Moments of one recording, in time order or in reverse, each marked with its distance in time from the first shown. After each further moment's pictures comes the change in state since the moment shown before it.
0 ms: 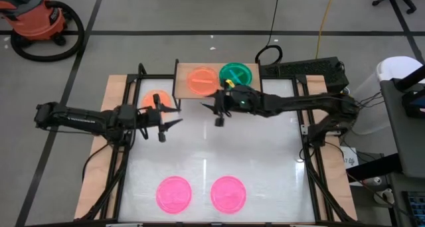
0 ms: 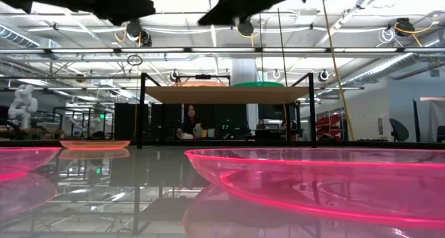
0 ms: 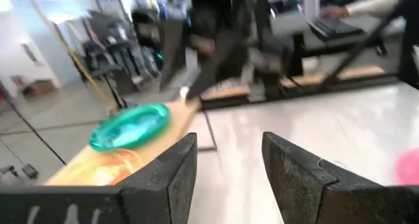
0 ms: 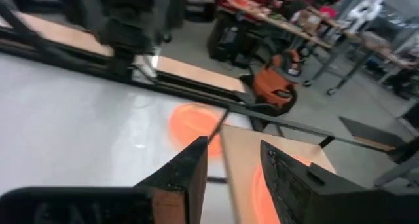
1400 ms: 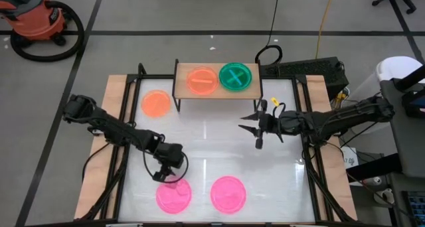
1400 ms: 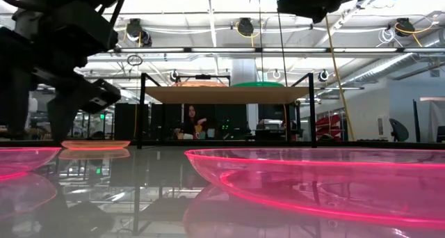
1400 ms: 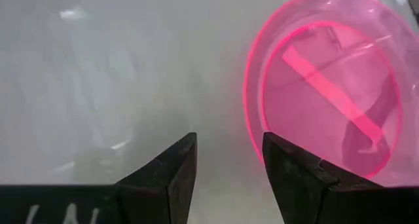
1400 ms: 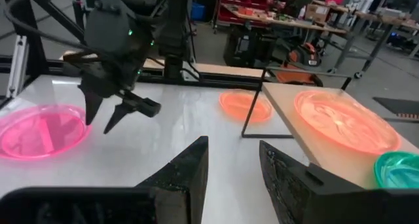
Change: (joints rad) left arm -0.284 0.688 0.190 -0.500 0.514 -0.302; right arm 0.284 -0.593 -0.549 -0.002 0.209 0.300
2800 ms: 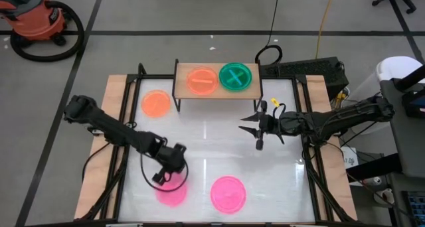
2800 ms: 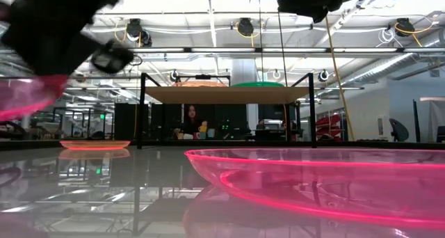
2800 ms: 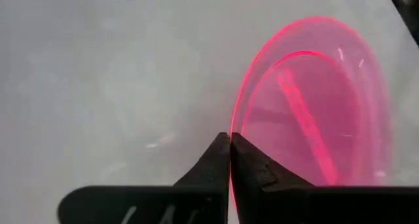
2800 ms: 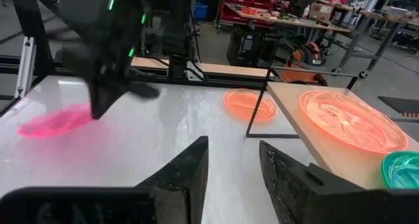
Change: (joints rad) left arm -0.057 0.018 0.204 -0.232 -0.107 0.138; right arm 0.012 0.000 0.000 -0.006 0.000 0.011
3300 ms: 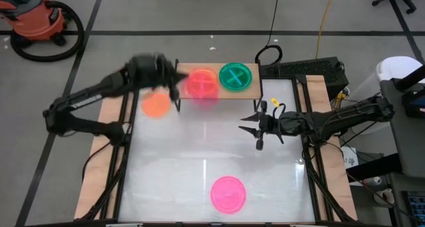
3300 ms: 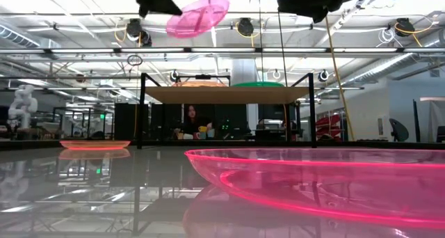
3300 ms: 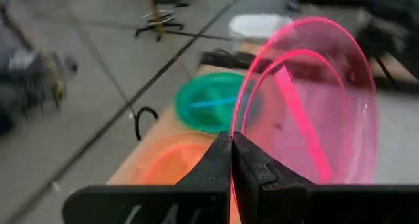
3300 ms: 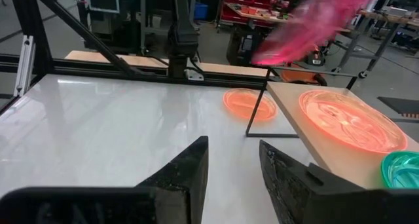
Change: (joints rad) left arm 0.838 -0.318 0.334 0.075 -0.161 0.041; right arm 0.000 0.000 0.000 0.000 0.000 -0.003
